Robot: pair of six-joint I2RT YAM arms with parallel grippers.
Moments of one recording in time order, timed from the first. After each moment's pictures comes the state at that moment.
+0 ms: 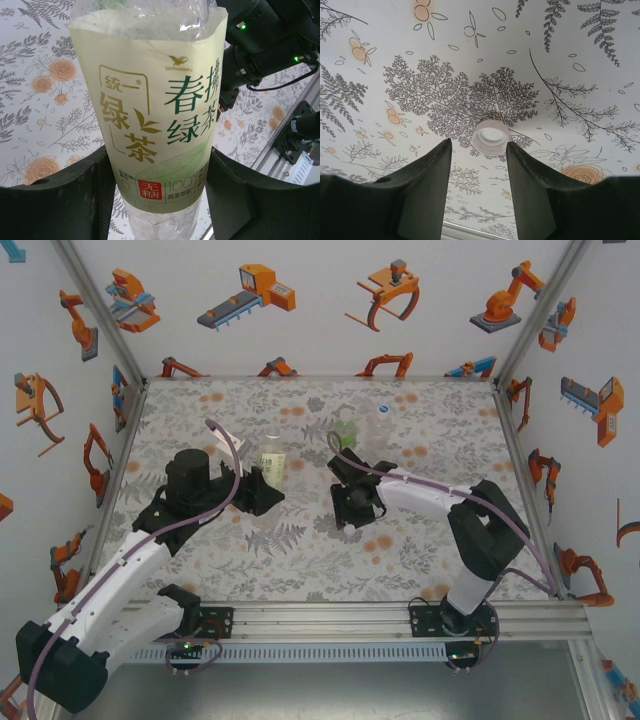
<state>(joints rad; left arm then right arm) -0.50 0.90 0.72 -0.21 0.42 -0.19 0.76 1.71 1.08 -0.62 -0.03 0.56</state>
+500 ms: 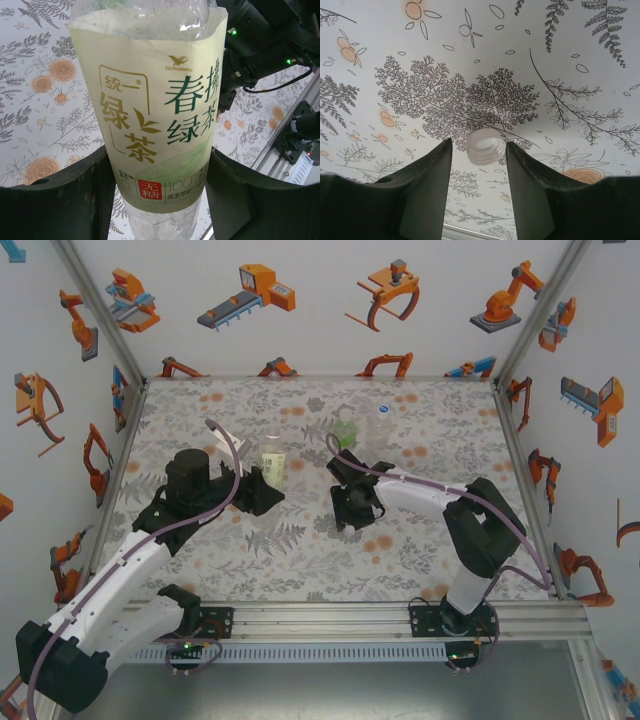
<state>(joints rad) -0.50 0.90 0.72 -0.21 0.42 -0.19 0.76 1.73 1.08 -0.62 -0.03 0.56</state>
